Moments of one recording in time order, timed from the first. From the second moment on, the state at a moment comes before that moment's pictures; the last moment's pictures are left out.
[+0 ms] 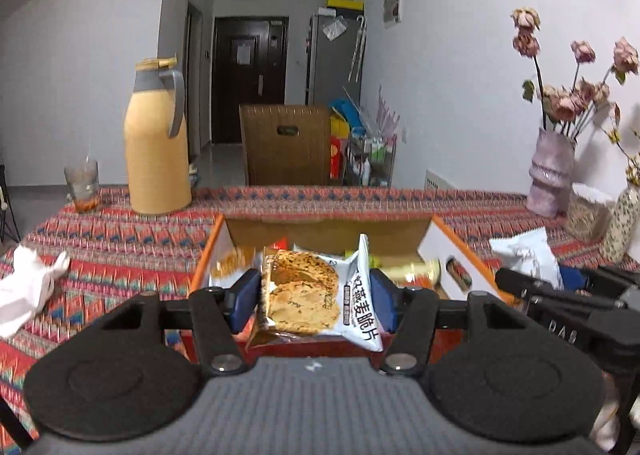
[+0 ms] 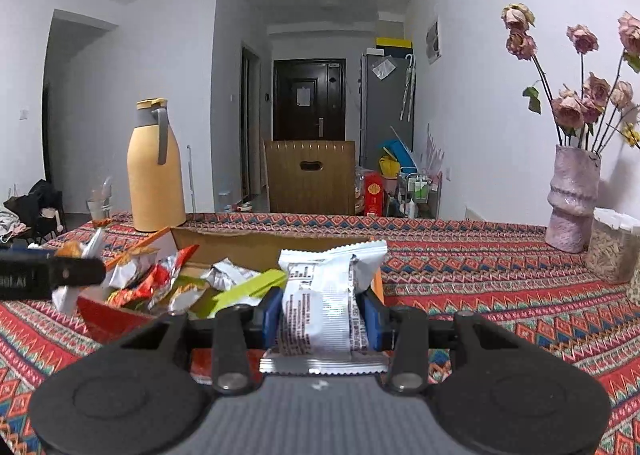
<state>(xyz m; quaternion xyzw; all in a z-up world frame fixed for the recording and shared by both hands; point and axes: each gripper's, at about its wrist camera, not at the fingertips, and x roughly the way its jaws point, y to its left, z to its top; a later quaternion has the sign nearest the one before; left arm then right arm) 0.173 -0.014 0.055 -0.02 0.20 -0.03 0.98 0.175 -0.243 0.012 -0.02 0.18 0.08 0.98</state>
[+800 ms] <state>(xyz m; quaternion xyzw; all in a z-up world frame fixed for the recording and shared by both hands) 0.285 0.005 0.034 -0.04 0.17 0.00 0.98 0.281 -0.212 -0.012 0.00 0.21 0.07 0.97</state>
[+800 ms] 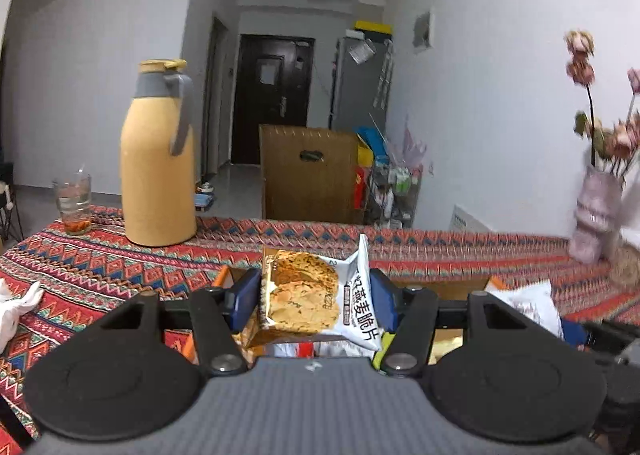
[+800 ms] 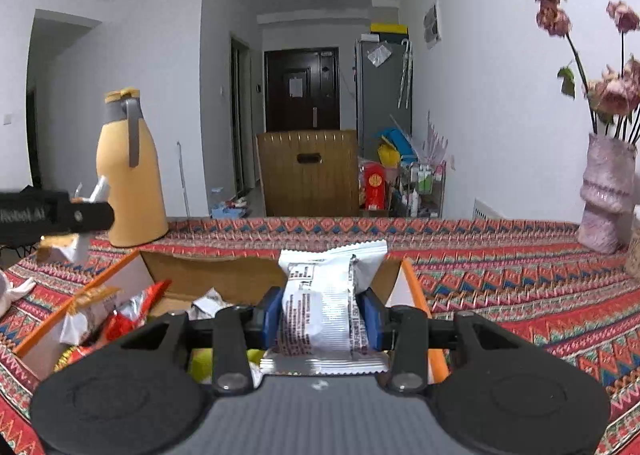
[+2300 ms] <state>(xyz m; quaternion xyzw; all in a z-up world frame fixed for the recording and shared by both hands) 0.260 0.012 0.037 -0.01 0.17 -0.07 0.98 0.271 -0.206 -0.021 -0.01 0.23 0.07 0.97</state>
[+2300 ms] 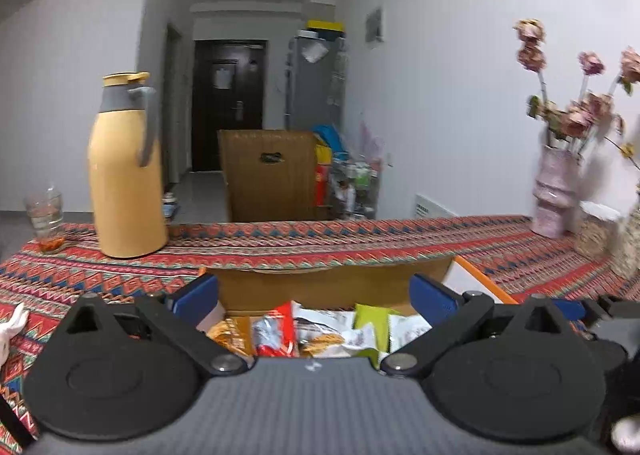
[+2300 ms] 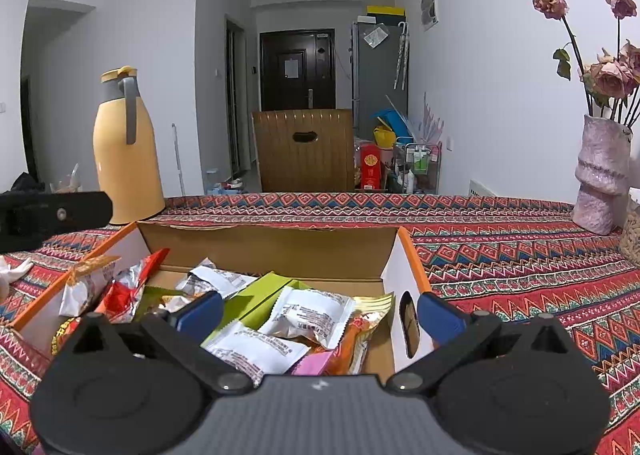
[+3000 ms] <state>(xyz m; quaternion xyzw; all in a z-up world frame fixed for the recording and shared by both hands) 0.257 0.025 0.049 -0.03 0.15 -0.09 0.98 0.264 -0.211 -0.007 -0.02 0.23 0.06 0.97</state>
